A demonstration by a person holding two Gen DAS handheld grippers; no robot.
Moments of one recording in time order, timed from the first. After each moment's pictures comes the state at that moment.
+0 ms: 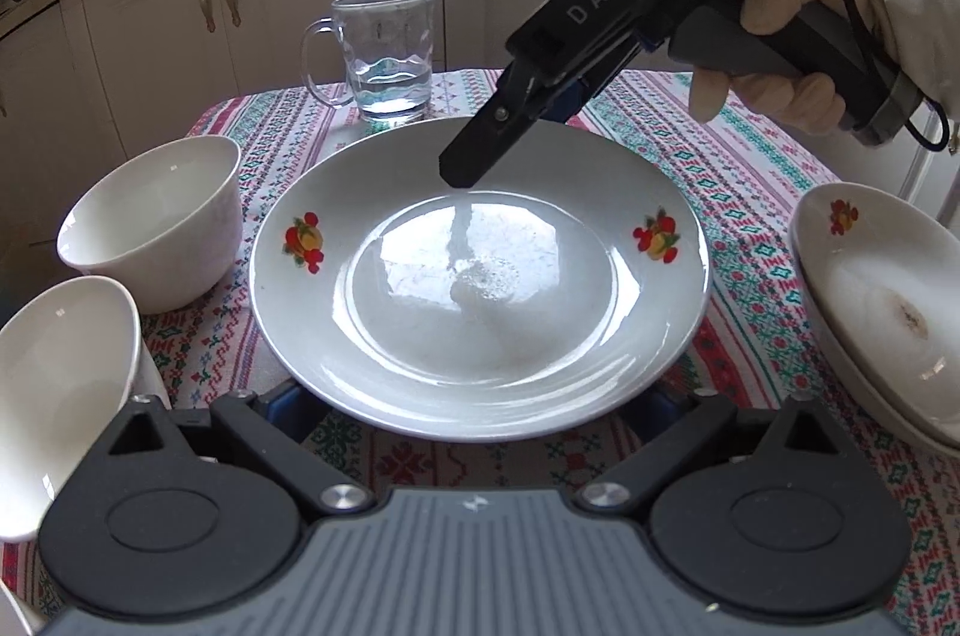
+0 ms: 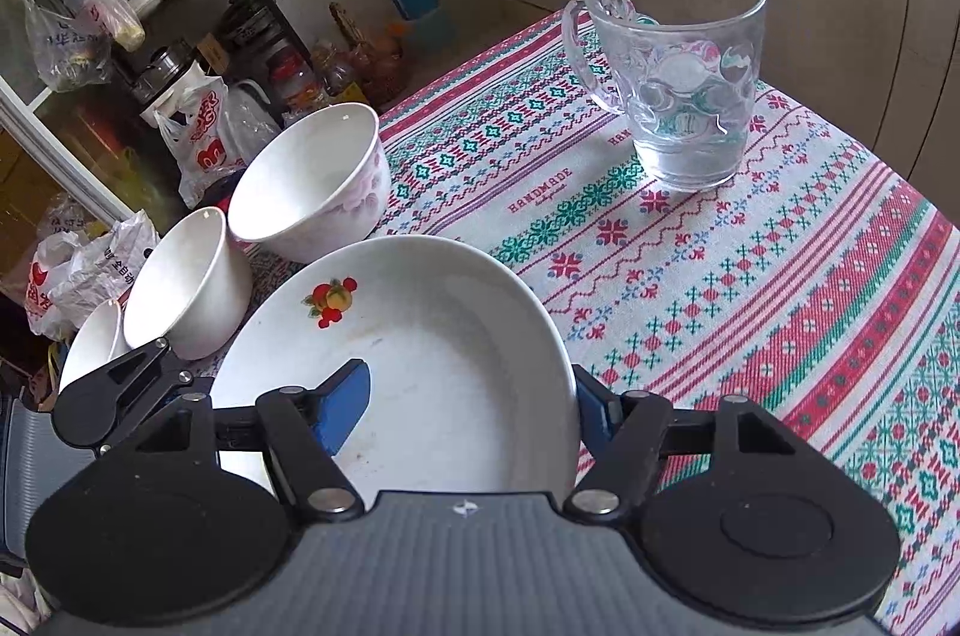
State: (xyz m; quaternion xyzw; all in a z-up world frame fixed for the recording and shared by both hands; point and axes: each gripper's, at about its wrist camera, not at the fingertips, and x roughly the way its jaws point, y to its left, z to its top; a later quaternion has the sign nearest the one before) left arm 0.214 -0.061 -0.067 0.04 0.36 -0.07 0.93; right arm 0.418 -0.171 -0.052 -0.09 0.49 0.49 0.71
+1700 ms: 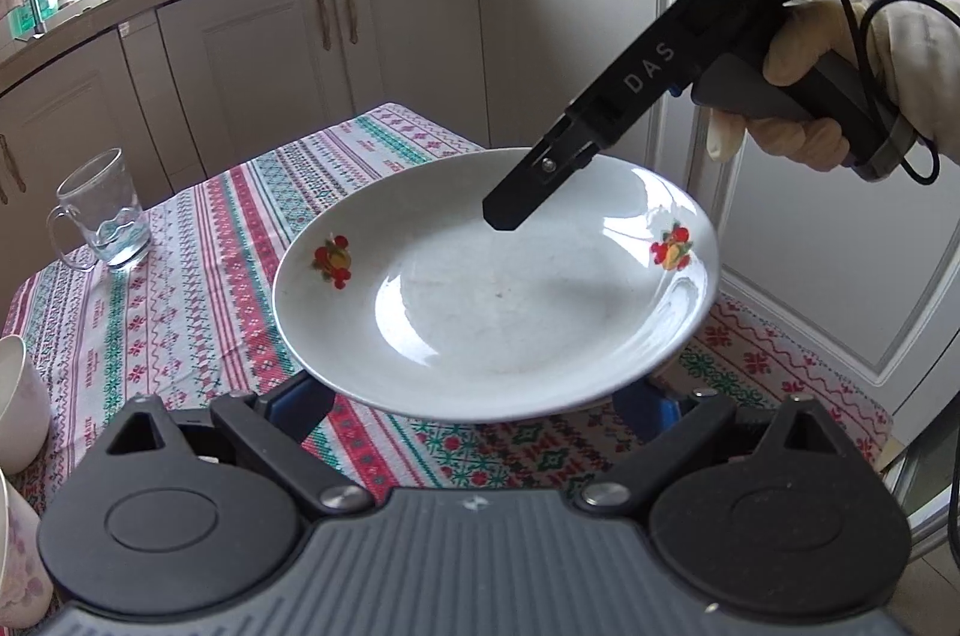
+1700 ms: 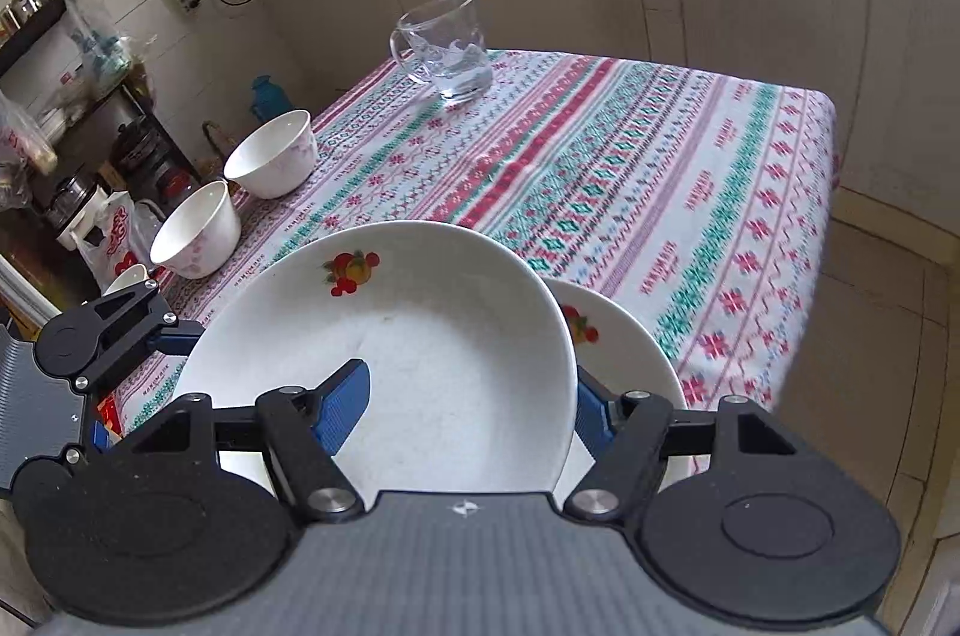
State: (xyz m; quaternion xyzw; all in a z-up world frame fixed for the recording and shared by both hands) left arm 0.133 -0.169 -0.024 0.15 0.32 -0.29 0.89; right arm 0.245 -0.373 -0.014 0.01 0.45 0.33 0.83
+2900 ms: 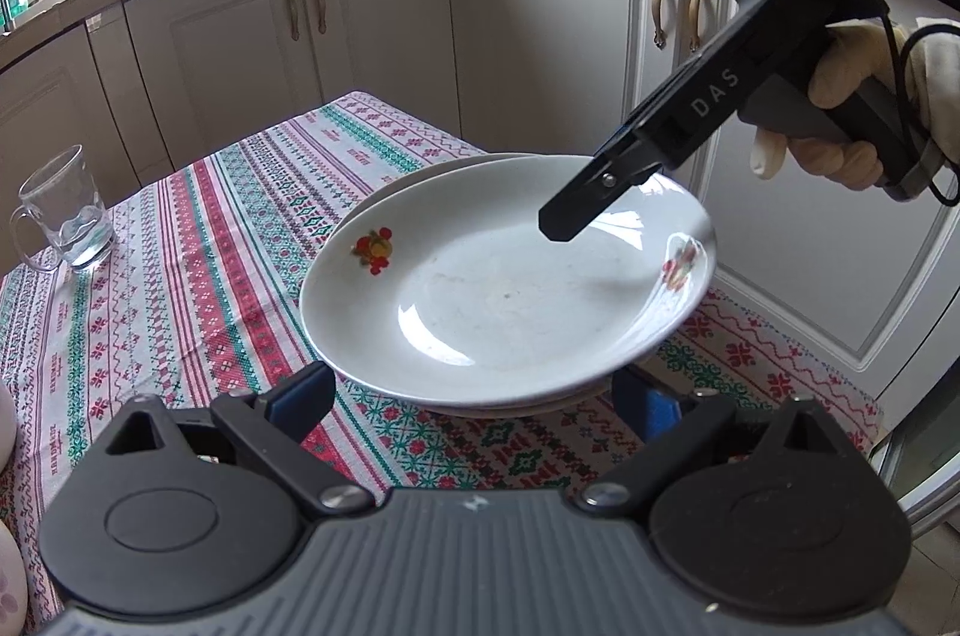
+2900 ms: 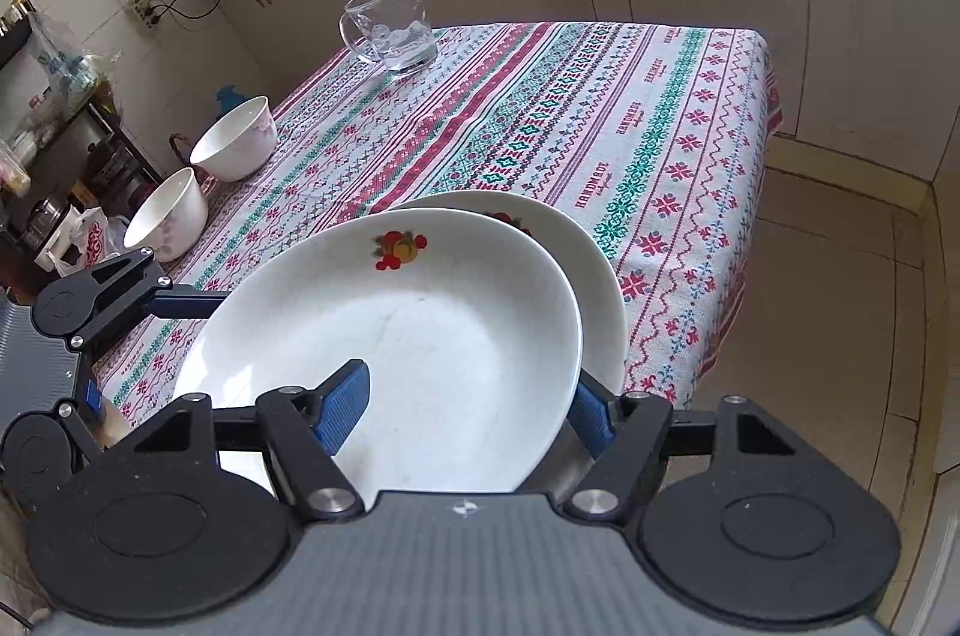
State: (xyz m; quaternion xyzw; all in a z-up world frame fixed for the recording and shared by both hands) left arm 0.138 -0.176 -0.032 0.15 0.33 -0.31 0.88; right arm 0.216 -0.406 -0.031 0.03 0.46 0.30 0.83
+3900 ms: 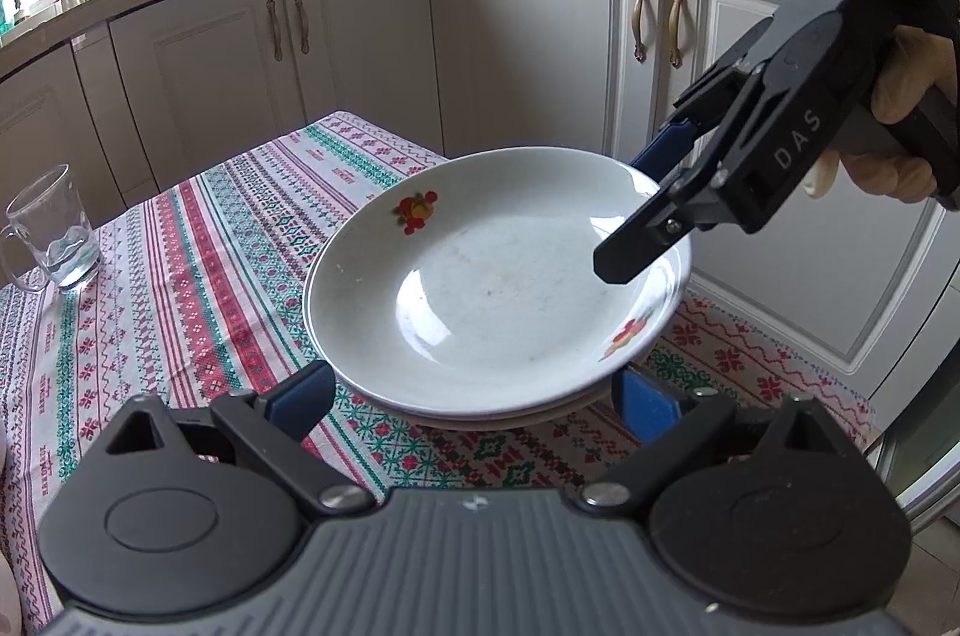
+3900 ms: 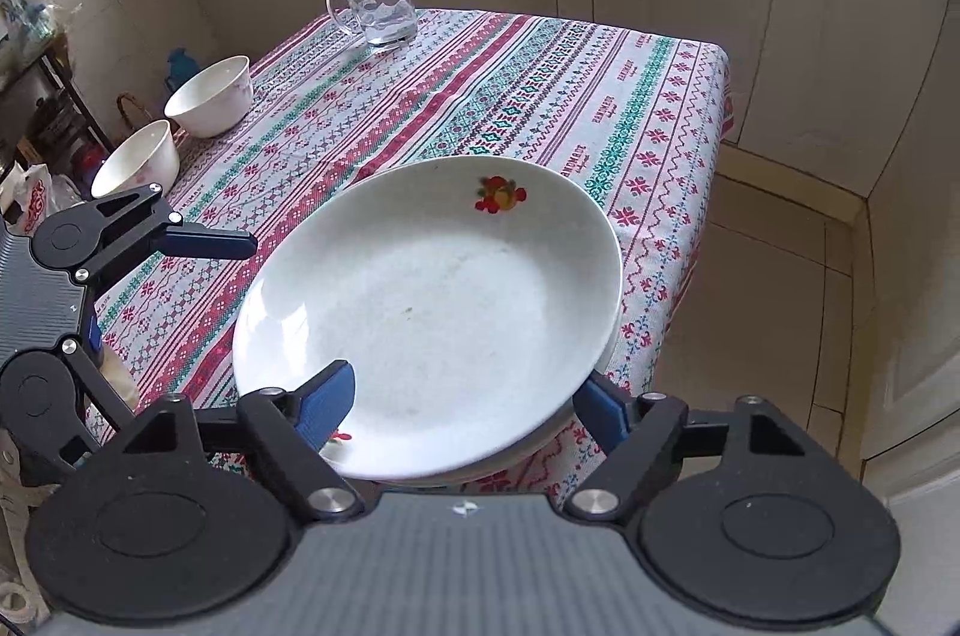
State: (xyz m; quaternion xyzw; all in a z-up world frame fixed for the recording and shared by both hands) left arm 0.136 -0.175 -0.033 0.15 0.30 -0.33 0.88; right arm 0.175 -0.383 -0.010 -0.04 0.47 0.24 0.85
